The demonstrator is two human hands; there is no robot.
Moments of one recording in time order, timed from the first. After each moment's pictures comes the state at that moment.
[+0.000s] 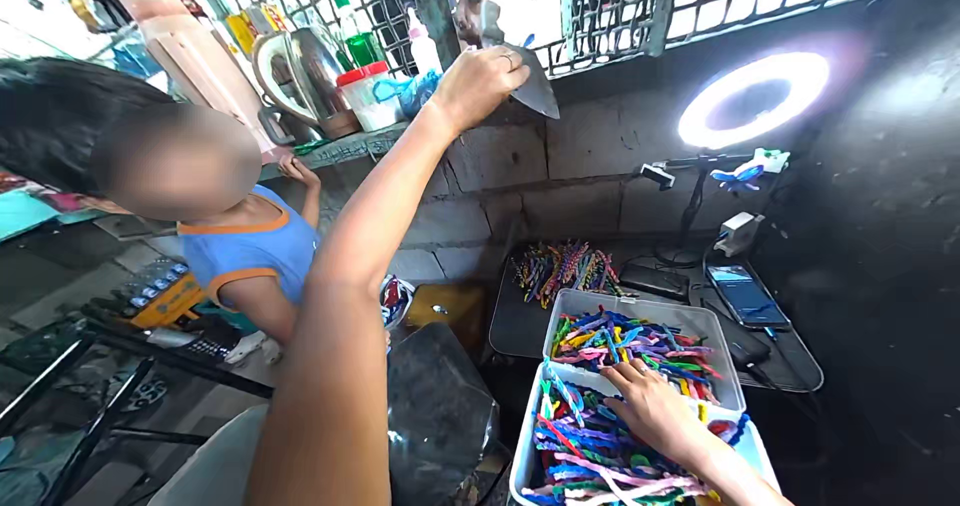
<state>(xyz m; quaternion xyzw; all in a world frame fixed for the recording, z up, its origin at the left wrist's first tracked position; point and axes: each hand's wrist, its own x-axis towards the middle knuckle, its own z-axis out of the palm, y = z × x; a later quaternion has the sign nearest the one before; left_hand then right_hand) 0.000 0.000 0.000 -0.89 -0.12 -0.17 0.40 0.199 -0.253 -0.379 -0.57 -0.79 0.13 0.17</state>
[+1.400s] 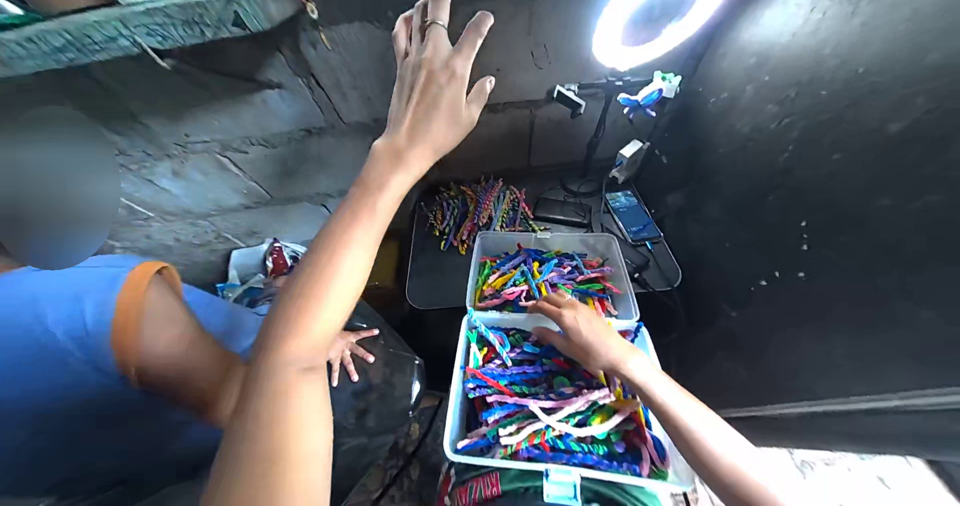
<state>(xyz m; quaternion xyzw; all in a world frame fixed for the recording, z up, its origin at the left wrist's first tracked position) 0.053 -0.045 -0.128 -0.90 -0.30 -0.29 0.15 0.212 -0.252 -0.361 -0.57 -0.76 0.22 0.21</state>
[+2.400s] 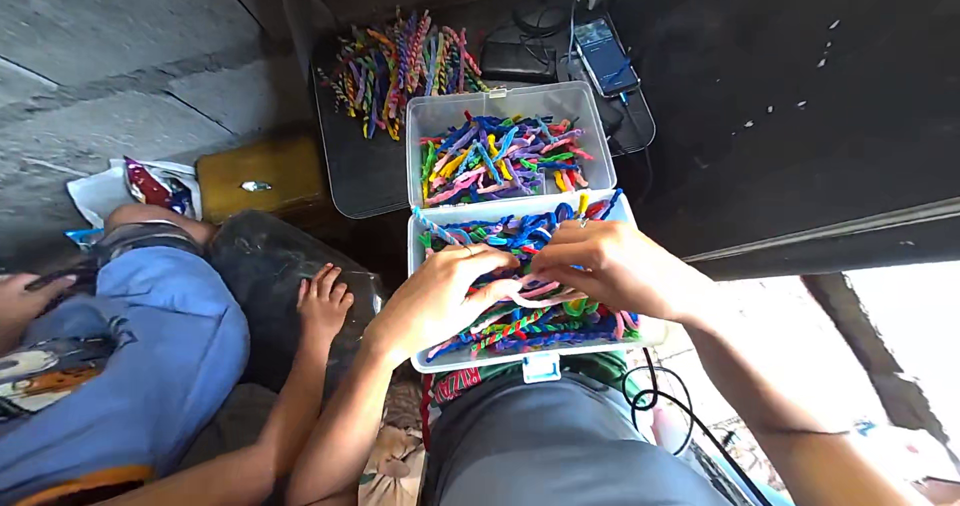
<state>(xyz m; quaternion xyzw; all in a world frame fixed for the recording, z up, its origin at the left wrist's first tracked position) -0.019 -0.223 -0.340 -0.91 -0.16 -0.15 -0.36 0.216 -0.325 -0.334 -0.48 -0.81 0.16 0.29</state>
